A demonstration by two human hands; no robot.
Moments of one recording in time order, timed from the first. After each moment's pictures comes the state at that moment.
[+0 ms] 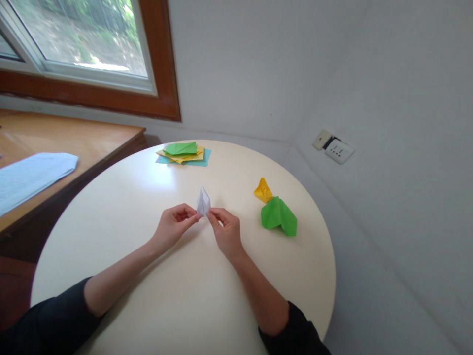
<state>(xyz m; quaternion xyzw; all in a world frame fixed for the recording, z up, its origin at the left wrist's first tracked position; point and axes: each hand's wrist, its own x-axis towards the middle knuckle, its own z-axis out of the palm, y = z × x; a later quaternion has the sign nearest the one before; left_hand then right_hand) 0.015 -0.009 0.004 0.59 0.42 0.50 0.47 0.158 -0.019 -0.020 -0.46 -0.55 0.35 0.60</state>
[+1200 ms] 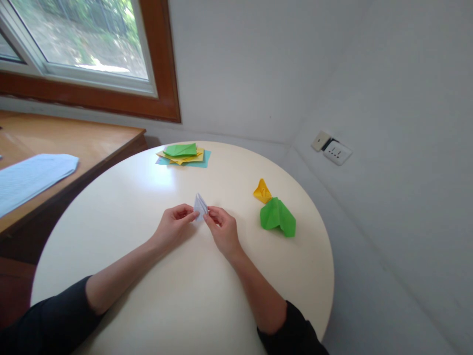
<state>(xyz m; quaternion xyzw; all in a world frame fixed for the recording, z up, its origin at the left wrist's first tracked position) 0.014 -0.003 0.000 0.53 0.42 0.50 0.54 0.156 -0.015 -0.026 -0.46 -0.51 0.43 0.59</state>
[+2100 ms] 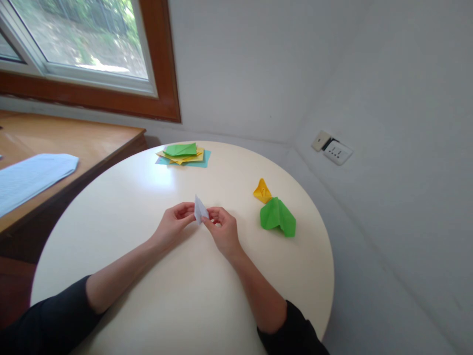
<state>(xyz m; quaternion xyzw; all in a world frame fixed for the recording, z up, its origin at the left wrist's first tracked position) 0.015 -0.003 0.000 0.50 0.40 0.50 0.58 0.156 -0.018 -0.021 -0.47 -0.53 0.41 0.58</state>
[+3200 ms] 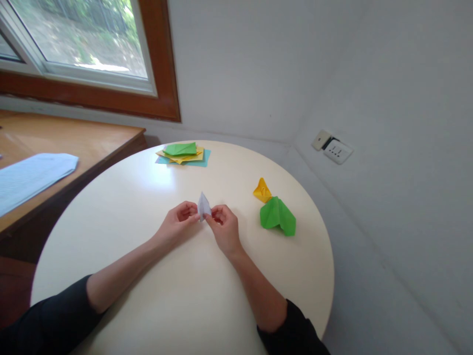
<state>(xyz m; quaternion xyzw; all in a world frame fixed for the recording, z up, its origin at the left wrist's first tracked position) 0.017 -0.006 0.001 0.55 0.39 0.48 0.57 0.156 -0.016 -0.020 -0.45 -0.50 0.43 0.60</state>
